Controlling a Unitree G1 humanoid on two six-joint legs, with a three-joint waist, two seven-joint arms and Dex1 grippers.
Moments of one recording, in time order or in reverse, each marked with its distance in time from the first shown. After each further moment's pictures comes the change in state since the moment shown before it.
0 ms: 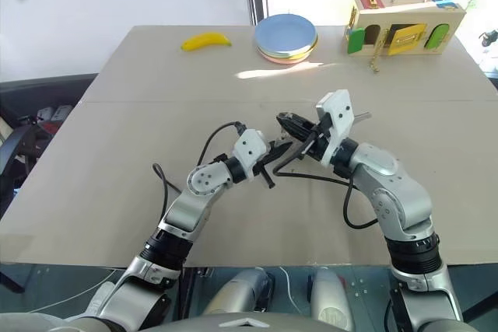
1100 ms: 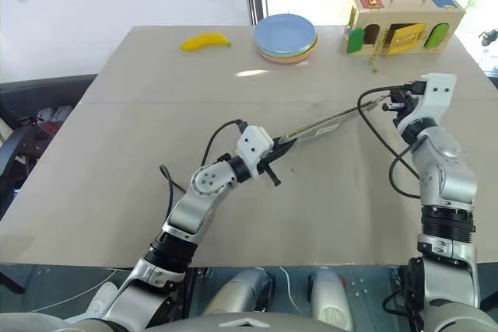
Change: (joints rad) left arm 0.007 -0.039 -0.005 -0.060 -0.019 0.065 0.045; right arm -0.121 -0.134 -0.360 0.502 -0.142 -0.164 -0.263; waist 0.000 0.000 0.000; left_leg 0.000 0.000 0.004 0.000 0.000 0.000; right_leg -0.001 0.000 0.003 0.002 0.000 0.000
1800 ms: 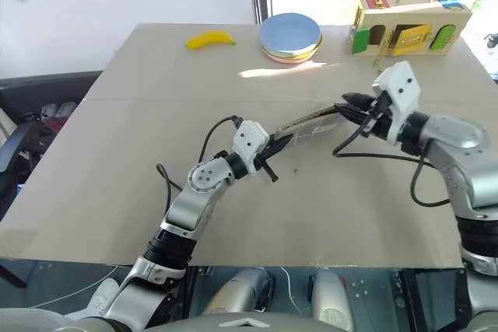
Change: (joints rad) left arm -0.011 -0.018 0.035 0.002 -0.010 0.034 -0.008; right arm 0.055 -0.245 0.222 -0.382 0.082 0.180 0.425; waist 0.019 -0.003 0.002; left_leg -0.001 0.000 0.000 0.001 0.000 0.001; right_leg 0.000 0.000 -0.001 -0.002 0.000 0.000
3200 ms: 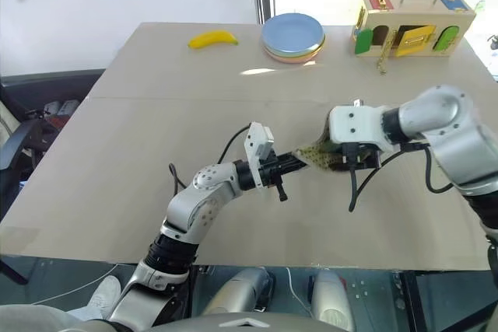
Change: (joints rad) left arm 0.024 -0.032 -0.004 -0.122 -0.372 0.414 -0.220; right arm -0.267 -0.255 0.466 0.030 -0.456 -0.197 0.562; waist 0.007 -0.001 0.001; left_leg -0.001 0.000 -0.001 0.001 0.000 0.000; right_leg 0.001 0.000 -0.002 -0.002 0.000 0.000
